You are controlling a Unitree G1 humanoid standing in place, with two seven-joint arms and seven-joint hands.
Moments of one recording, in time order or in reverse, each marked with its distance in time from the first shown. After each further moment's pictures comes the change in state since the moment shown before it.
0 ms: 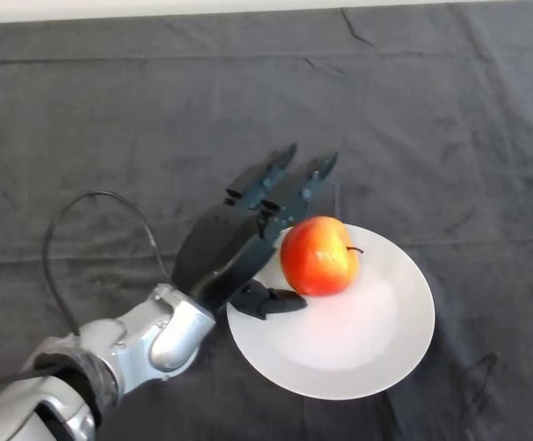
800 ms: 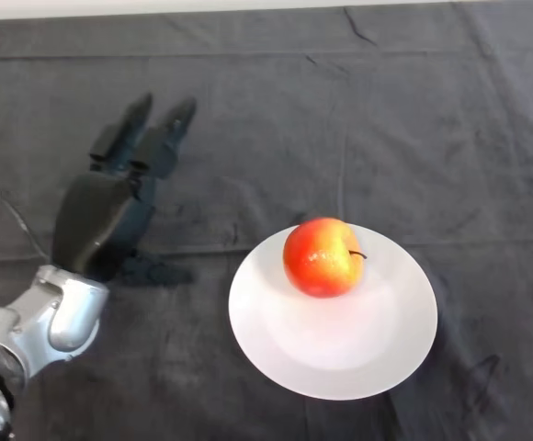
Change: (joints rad) left arm 0.001 0.174 0.155 0.085 0.004 -0.033 0.119; right arm 0.000 0.000 0.000 0.000 0.000 0.000 0.000
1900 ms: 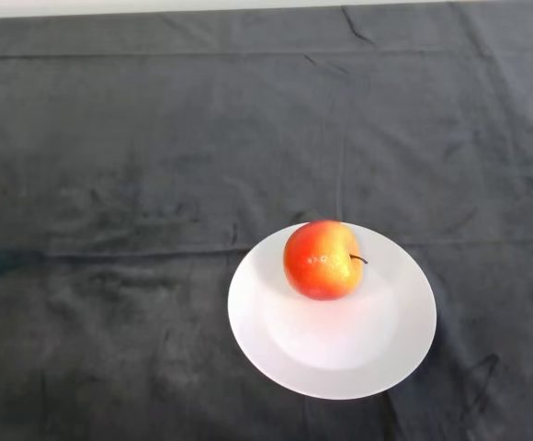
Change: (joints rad) left arm 0.146 0.164 0.375 0.100 -0.330 -0.056 -0.109; right arm 0.000 0.000 0.000 0.000 0.000 0.000 0.000
